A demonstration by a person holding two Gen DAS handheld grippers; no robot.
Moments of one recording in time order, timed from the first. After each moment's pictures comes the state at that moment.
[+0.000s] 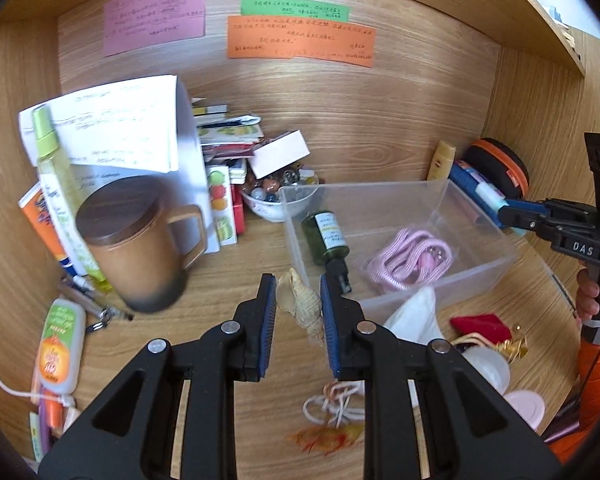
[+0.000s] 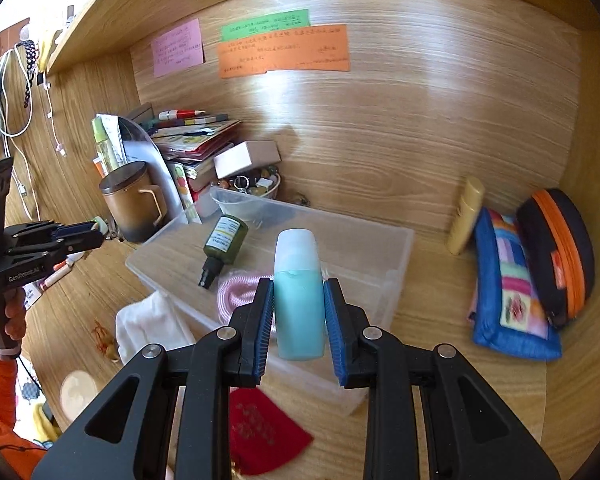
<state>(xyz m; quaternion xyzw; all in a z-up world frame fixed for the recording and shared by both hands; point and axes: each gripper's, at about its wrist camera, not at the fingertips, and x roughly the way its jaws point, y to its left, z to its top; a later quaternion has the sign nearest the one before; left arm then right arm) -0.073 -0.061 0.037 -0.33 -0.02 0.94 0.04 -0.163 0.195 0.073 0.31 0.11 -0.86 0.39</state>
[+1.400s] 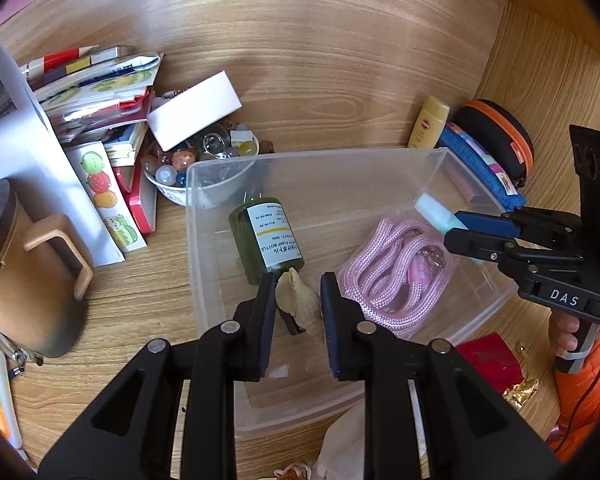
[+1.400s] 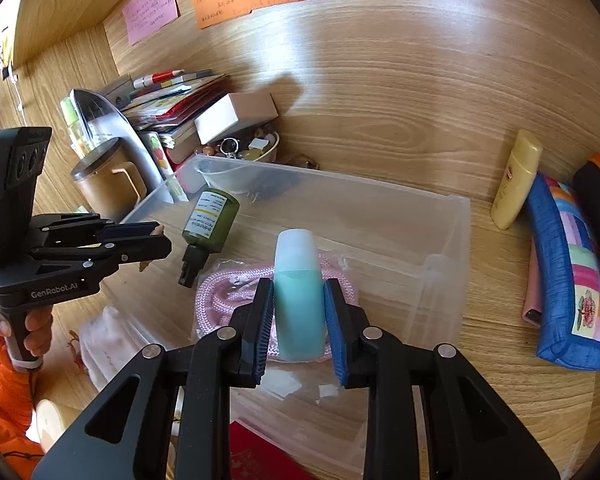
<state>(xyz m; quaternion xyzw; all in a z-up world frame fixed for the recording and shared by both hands) -0.165 -0.020 -0.006 -0.41 -0.02 0.90 0.11 -0.210 0.155 0.022 0.37 0.10 -0.83 0.40</state>
